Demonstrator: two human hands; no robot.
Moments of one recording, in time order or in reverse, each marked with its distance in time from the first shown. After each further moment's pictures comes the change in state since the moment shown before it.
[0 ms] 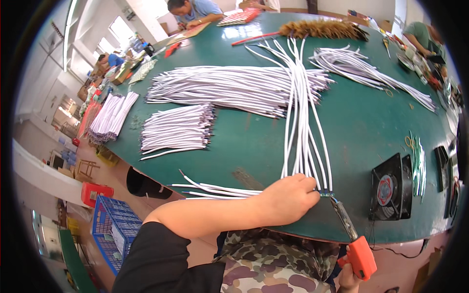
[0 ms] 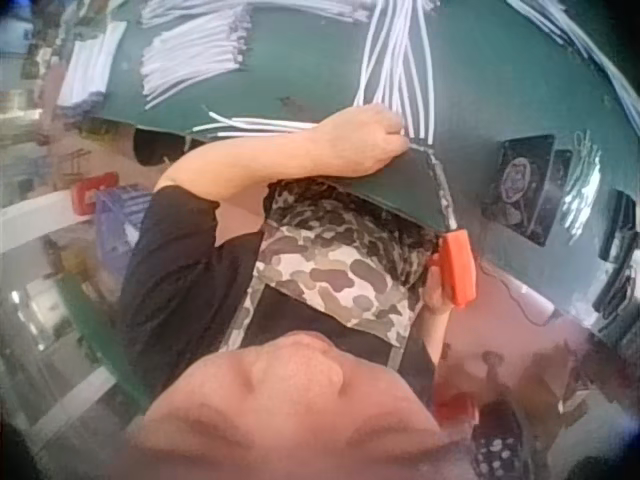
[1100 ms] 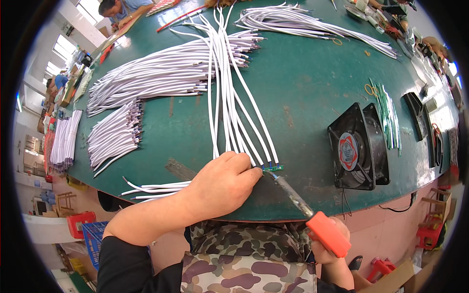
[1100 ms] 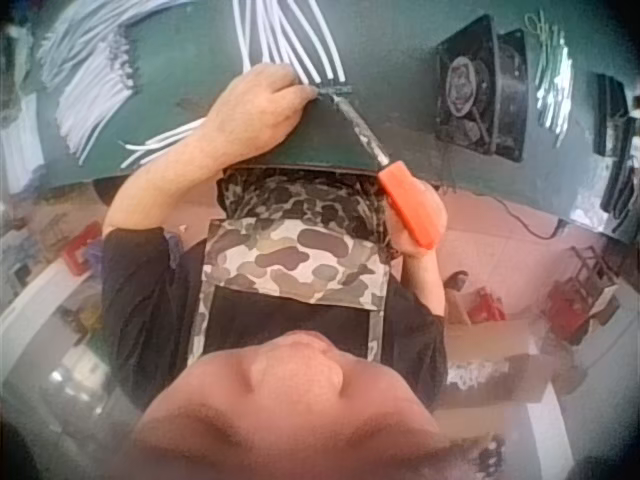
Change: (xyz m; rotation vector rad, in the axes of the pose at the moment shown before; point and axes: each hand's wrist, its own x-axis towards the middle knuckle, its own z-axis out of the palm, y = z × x) left_hand 0.012 0.003 -0.006 -0.034 -0.045 0.004; right_hand 0.035 -0.016 0.023 -0.333 0.026 -0.288
